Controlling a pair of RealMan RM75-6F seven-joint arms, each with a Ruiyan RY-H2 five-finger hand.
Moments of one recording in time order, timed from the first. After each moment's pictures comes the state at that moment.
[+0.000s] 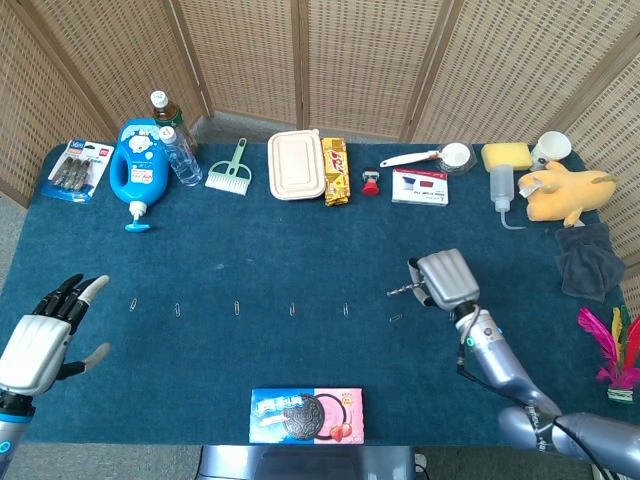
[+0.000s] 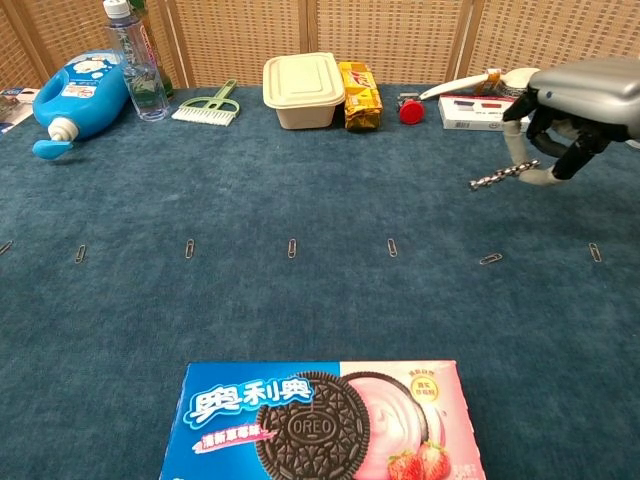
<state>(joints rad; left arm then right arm) -0.14 -1.03 0.00 -1.80 1.65 1.48 0.07 0.69 -1.37 0.14 -1.56 -1.14 1.02 -0.42</state>
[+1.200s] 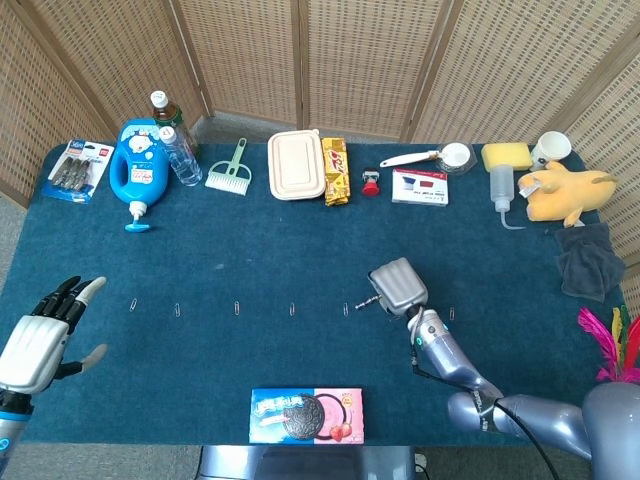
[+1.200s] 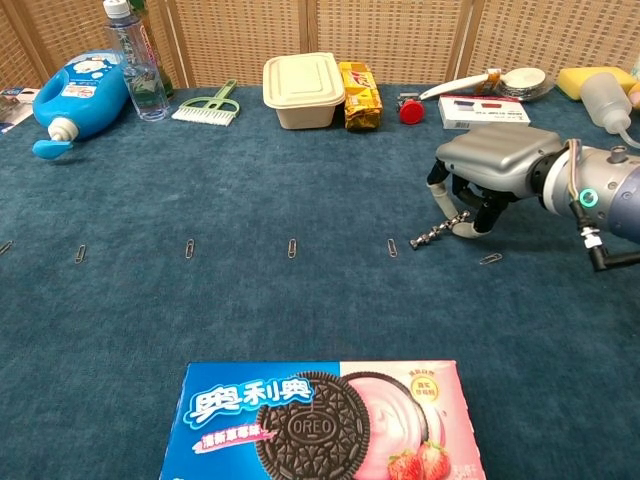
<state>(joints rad) -0.15 -1.05 0.01 -1.74 1.63 1.46 0.03 0.81 -1.60 0.12 -1.38 -1.02 0.93 -0.64</state>
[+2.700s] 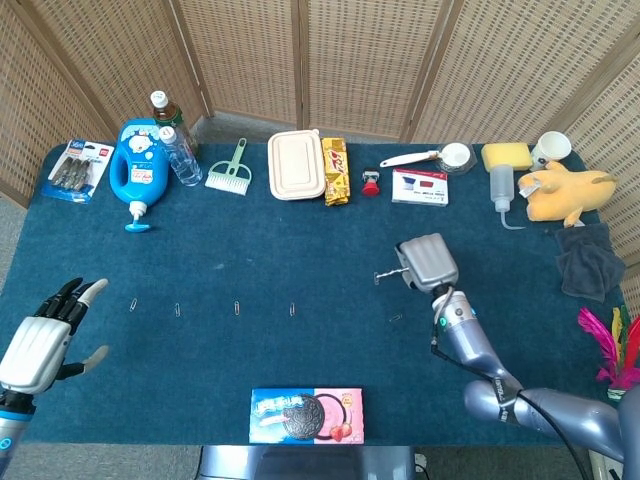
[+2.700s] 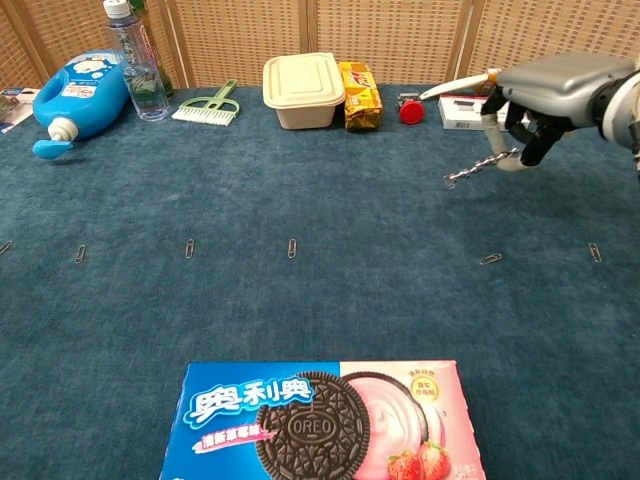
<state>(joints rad) -0.15 -1.07 0.02 -1.72 1.64 1.46 0.01 0.80 -1.47 0.19 -1.45 -0.91 1.00 -0.62</state>
